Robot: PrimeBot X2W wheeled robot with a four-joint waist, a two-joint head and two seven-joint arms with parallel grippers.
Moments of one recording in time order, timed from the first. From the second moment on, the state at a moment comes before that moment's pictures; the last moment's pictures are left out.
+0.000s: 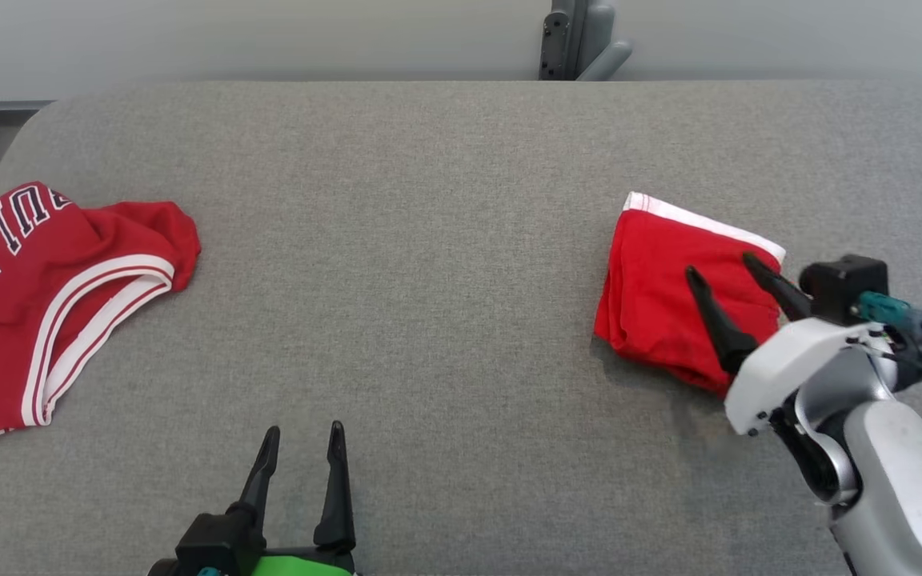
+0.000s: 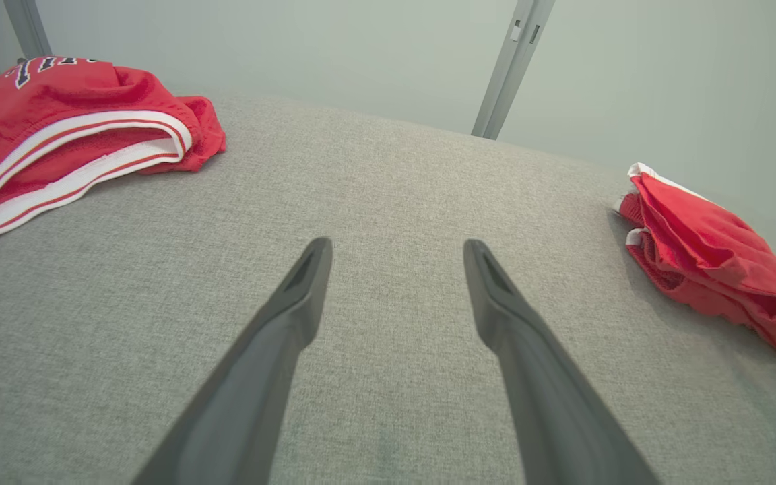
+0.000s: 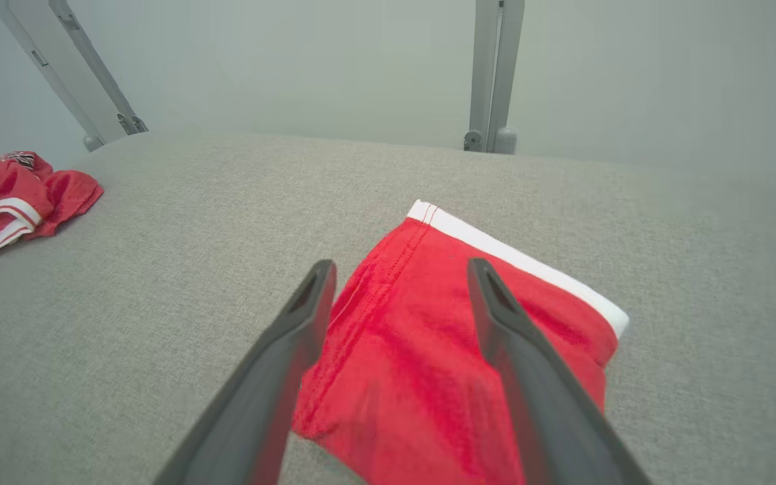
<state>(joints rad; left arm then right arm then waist) 0.06 0.14 -0.41 0.06 -0.43 0.19 -0.26 -0.34 -0.23 0.20 0.20 0.37 0.13 0.17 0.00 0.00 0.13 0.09</state>
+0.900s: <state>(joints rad) 0.18 0.09 -0.20 0.09 -0.25 0.05 -0.26 0.05 -0.17 -0.10 0.26 0.09 0.13 -0.26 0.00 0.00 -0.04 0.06</state>
